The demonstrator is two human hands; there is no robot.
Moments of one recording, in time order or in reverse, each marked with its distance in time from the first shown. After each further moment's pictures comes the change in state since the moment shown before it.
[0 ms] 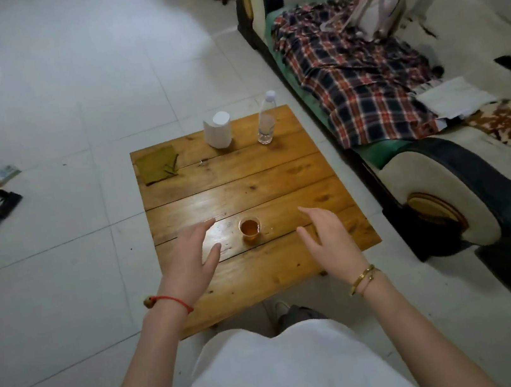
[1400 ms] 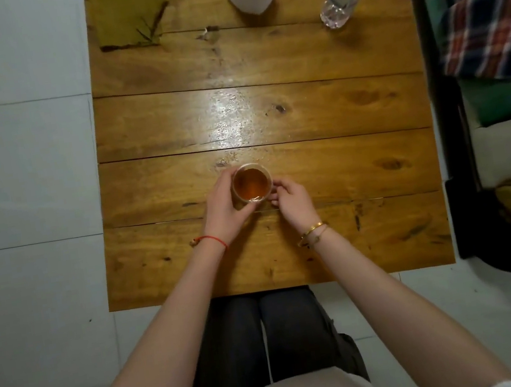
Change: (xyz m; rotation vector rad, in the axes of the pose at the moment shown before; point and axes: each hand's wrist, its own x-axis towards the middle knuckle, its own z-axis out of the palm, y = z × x) left_hand 0.170 -0.122 0.287 -0.323 0.122 -0.318; right_hand 0.234 0.154 0.257 0.607 -0.368 0.440
